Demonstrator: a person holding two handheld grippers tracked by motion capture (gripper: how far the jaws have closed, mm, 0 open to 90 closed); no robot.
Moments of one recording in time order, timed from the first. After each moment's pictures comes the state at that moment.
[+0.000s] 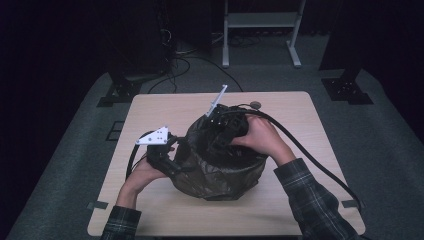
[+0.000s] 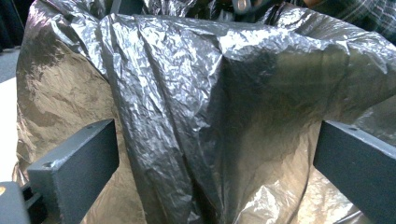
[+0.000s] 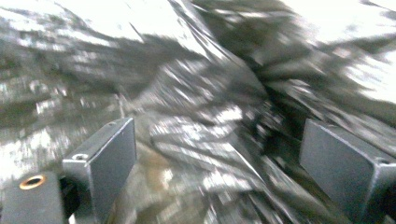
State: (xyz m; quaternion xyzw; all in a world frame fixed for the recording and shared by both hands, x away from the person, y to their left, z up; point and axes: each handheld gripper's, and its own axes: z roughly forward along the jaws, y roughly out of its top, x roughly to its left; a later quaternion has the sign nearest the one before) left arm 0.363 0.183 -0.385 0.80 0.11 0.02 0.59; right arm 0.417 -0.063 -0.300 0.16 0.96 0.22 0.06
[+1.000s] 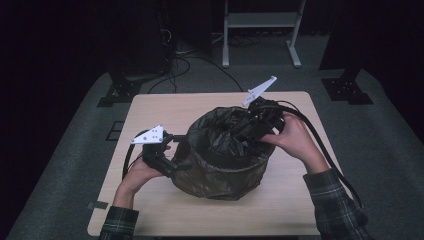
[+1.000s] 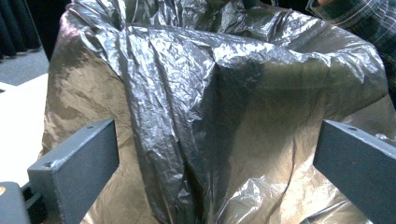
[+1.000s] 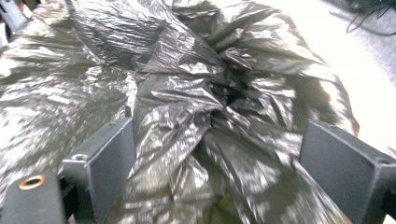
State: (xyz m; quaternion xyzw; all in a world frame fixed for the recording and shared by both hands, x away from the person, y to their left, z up) left arm 0.362 0.194 -0.379 0.79 0.12 0.04 0.60; right arm 0.393 -0.146 -0.271 0.20 0.92 0.33 0.09
